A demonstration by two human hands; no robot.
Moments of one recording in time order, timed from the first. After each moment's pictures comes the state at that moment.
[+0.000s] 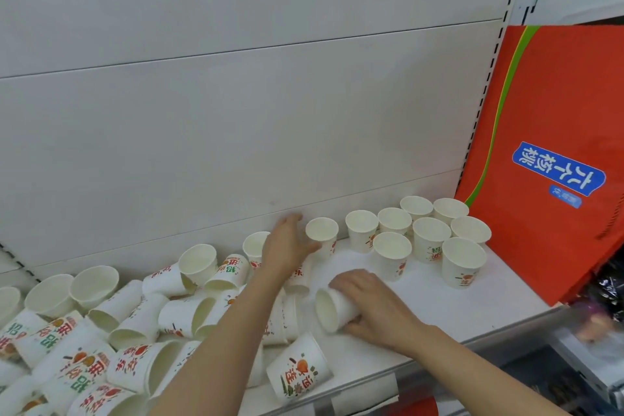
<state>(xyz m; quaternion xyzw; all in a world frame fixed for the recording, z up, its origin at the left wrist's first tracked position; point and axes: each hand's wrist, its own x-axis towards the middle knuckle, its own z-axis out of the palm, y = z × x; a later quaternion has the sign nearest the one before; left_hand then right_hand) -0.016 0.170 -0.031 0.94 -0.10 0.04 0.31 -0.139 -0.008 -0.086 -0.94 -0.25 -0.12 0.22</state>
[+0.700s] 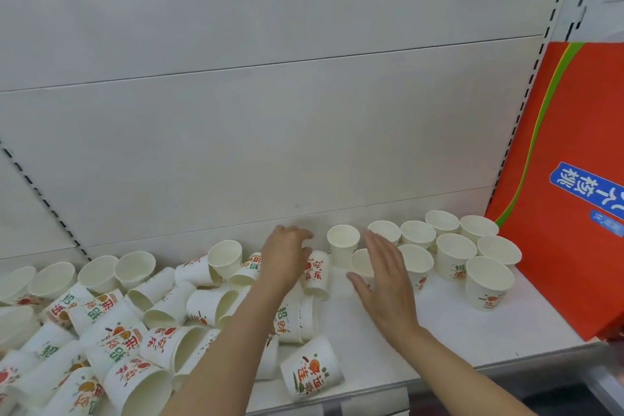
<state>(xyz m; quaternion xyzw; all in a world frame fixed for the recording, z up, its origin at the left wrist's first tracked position) -0.047 0.204 -0.013 0.97 -0.12 0.13 0.17 -0.121 0.019 -0.062 -0.89 -0.08 -0.35 0.29</state>
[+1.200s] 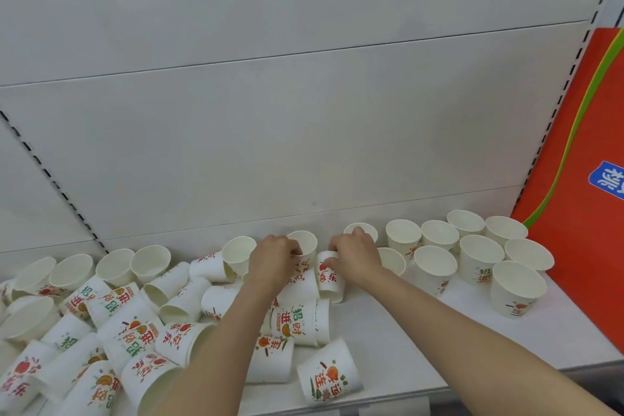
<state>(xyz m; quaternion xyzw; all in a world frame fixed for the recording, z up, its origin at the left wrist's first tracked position) -0.038 0.252 -0.030 0.98 -0.08 0.11 0.11 -0.043 0.078 -0.025 -0.98 -0.07 -0.04 0.18</state>
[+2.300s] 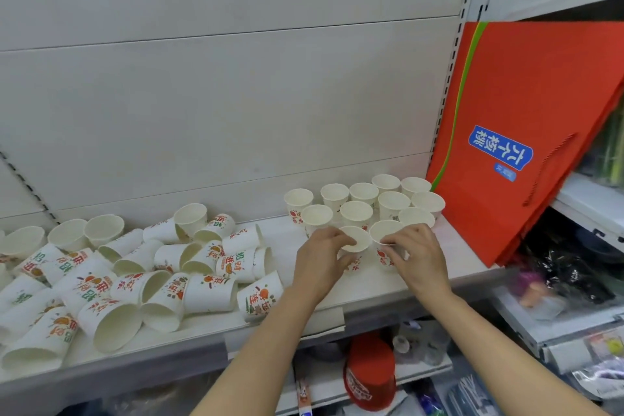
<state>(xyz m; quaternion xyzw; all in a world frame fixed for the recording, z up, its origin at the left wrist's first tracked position) -0.171 0.083 -0.050 0.92 -0.24 0.12 0.27 -0.215 -0.112 -0.056 -0.92 -0.05 -0.33 0.23</state>
